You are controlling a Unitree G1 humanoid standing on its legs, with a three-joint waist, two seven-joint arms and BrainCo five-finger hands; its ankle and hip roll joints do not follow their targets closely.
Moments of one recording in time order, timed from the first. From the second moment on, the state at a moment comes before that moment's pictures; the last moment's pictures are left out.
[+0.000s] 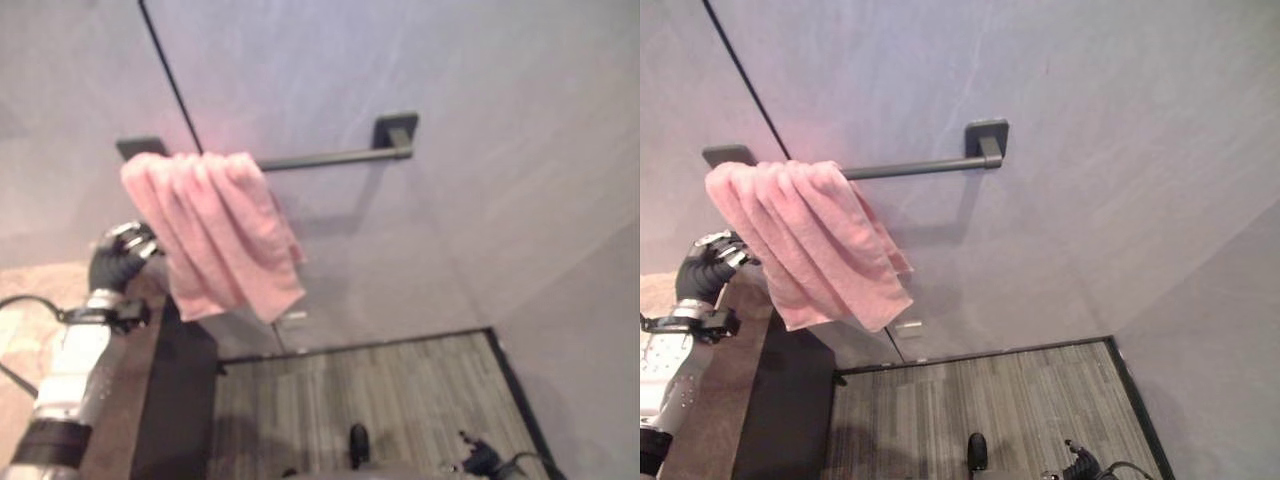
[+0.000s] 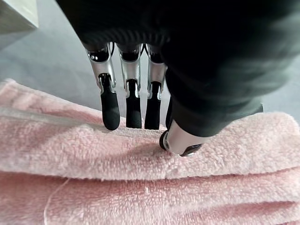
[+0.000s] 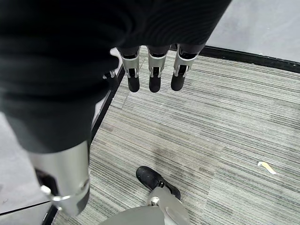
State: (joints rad) left arm -0.03 0.75 0.04 0.15 -0.67 -0.23 0.05; right arm 0.14 -0.44 0.30 0.96 -0.11 -0.08 -0.04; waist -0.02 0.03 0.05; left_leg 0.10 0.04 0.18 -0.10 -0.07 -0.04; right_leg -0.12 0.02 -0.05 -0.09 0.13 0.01
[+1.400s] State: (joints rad) left arm -0.07 0.75 -0.02 0.13 -0.68 -0.23 0.04; right arm 0.14 -0.44 0.30 0.96 -0.12 -0.08 -0.04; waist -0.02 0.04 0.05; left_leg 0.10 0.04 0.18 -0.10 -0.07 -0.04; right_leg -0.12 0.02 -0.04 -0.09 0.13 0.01
